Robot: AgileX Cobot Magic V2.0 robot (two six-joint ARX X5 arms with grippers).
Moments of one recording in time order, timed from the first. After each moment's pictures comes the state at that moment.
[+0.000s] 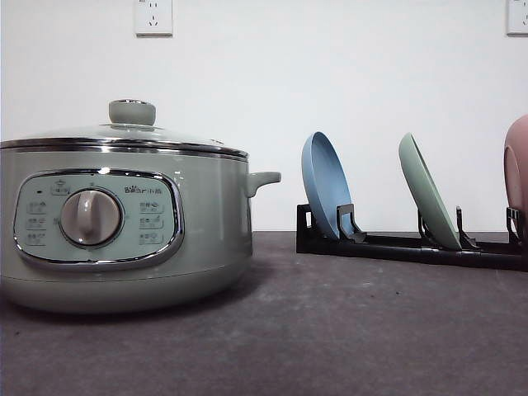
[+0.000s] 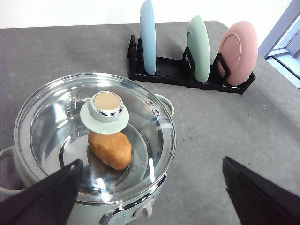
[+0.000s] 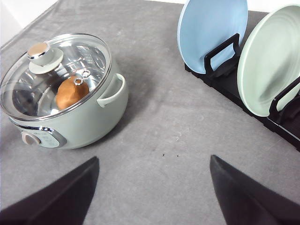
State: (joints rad) left_arx -0.10 0.73 1.15 -0.91 0.52 0.00; right_arx 0.06 0.77 1.13 -0.94 -0.50 -0.05
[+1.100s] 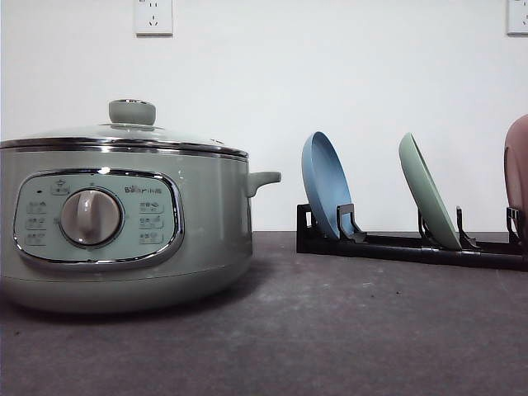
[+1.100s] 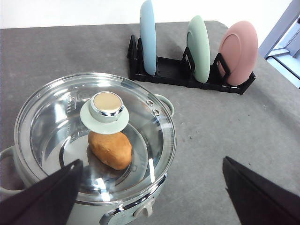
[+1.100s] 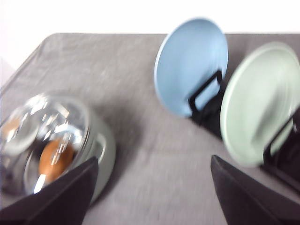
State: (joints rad) left_arx -0.10 0.73 1.15 -0.91 0.52 0.00; right_arx 0.06 1.22 1.43 -0.76 -0.47 0.11
